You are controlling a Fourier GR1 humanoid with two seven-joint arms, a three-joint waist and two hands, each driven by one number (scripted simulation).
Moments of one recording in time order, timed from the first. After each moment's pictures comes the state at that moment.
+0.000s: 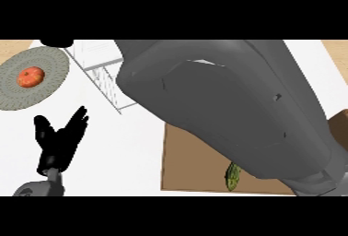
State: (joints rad) left arm -0.06 0.22 0.04 -1.37 0.16 0.02 0.27; right arm -1.53 -0.05 0.22 -1.24 0.44 0.04 0.96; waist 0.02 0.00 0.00
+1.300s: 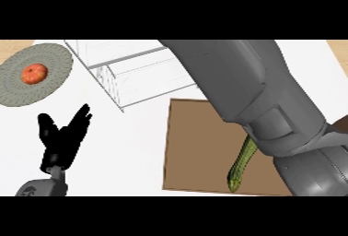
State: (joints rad) left arm -0.07 0.20 0.04 -1.39 0.14 0.01 0.28; right arm -1.68 -0.04 0.09 -0.54 0.54 -0.06 0.42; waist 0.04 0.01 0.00
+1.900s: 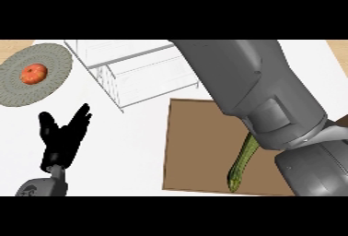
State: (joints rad) left arm -0.08 0.19 0.04 -1.38 0.12 0.01 0.30; right arm -1.71 -0.04 0.06 -0.39 0.57 -0.08 0.27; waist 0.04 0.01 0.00
